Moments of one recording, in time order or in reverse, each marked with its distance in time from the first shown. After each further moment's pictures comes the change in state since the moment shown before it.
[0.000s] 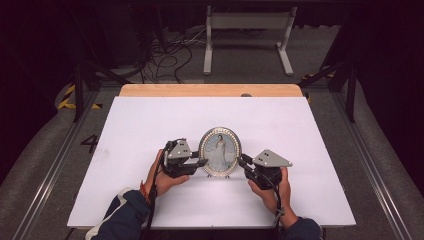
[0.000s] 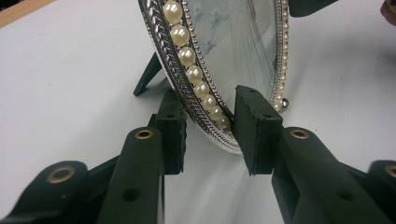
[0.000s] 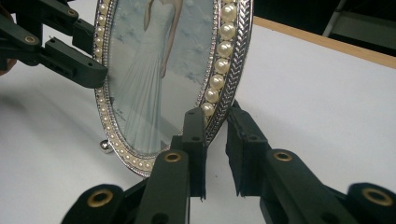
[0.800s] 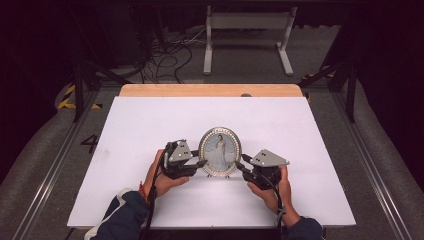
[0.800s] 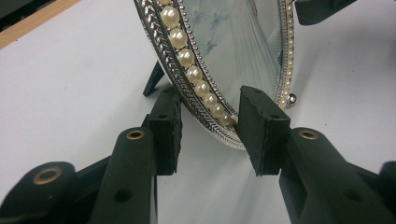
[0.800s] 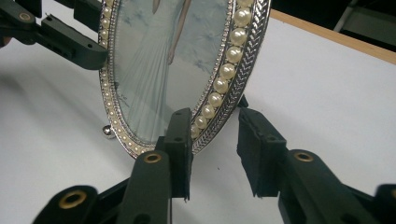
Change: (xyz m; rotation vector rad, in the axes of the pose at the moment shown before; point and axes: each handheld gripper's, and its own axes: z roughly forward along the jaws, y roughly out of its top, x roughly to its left) left arm -0.005 0.001 -0.005 0.007 0.049 0.045; right arm 0.000 0.001 0.002 0.046 0.031 -0.047
